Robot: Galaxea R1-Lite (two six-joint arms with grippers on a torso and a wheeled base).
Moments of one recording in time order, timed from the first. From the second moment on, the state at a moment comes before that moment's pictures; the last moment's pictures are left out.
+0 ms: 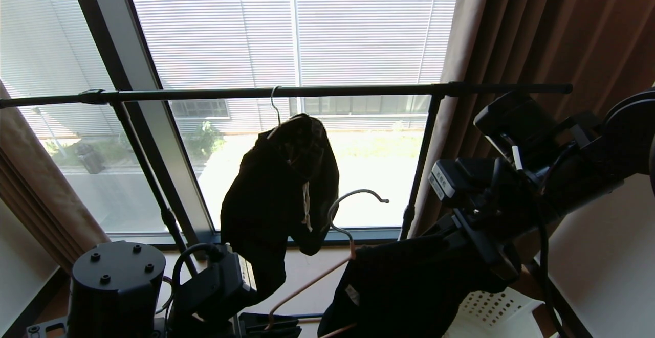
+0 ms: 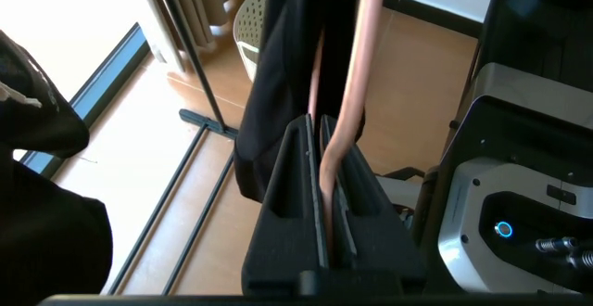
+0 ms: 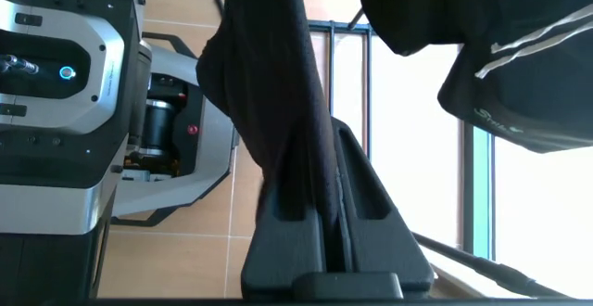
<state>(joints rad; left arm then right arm) -0.69 1.52 -0.28 -0.75 -0.41 0.20 0.50 1.76 -1.38 0.73 0.64 -0.97</state>
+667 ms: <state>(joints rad) -0.69 1.53 -0.28 -0.75 -0.41 0.20 0.50 1.75 -1.38 0.73 0.65 -0.97</state>
